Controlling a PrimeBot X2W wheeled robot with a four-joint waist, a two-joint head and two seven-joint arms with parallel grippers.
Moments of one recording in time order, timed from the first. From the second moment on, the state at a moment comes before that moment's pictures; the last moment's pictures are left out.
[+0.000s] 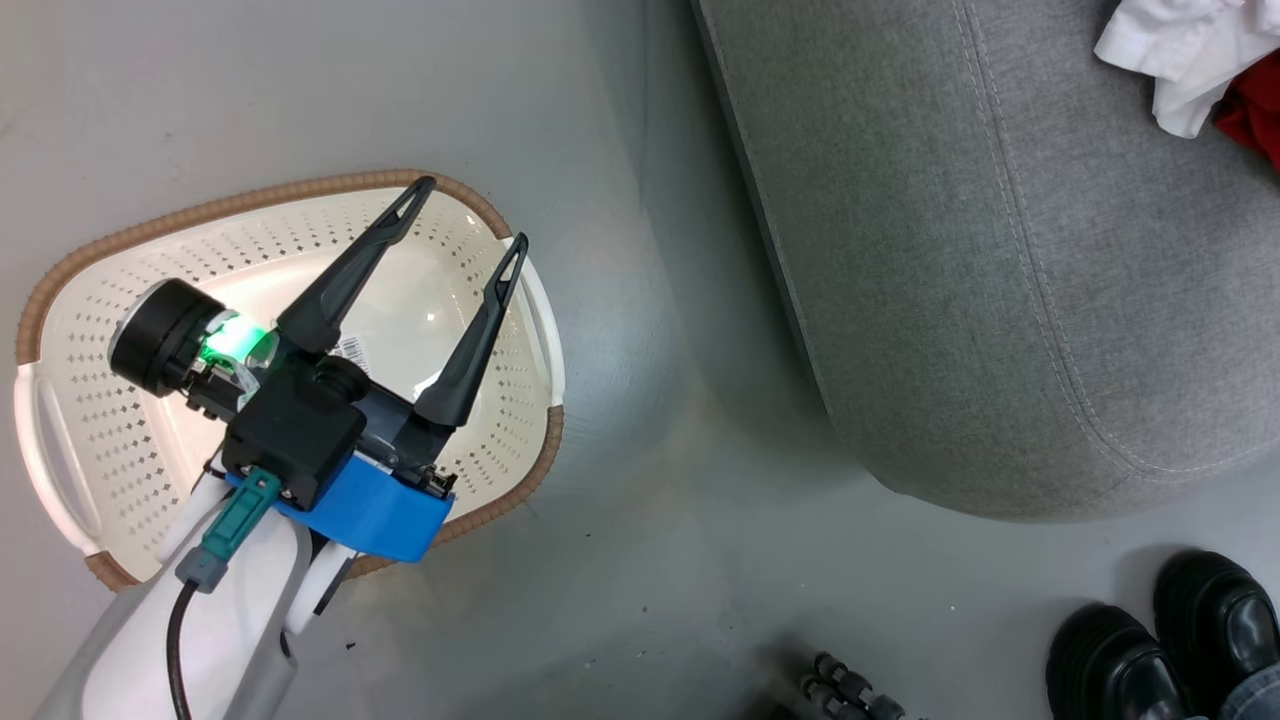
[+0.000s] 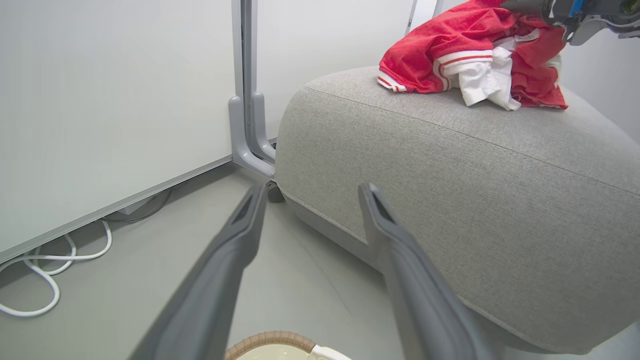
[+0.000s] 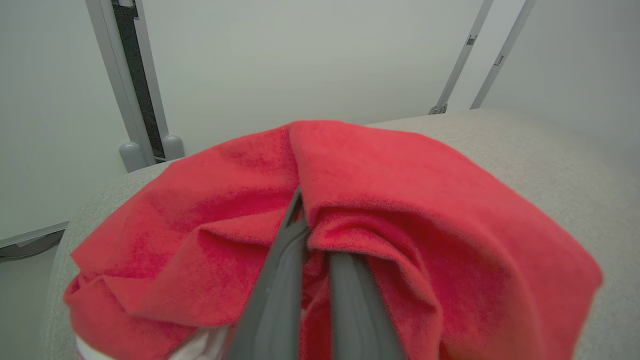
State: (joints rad) left arm -0.48 0.45 -0.51 -0.01 -0.23 -0.11 -0.21; right arm -1.10 -0.37 -0.23 0.91 0.29 0.13 -0.25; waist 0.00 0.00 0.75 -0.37
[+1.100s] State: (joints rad) left arm -0.43 0.28 -0.50 0.13 -0.28 -0.11 -0.26; right arm -0.84 -0.40 -0.12 0.80 0.34 0.13 -0.26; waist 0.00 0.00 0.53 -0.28
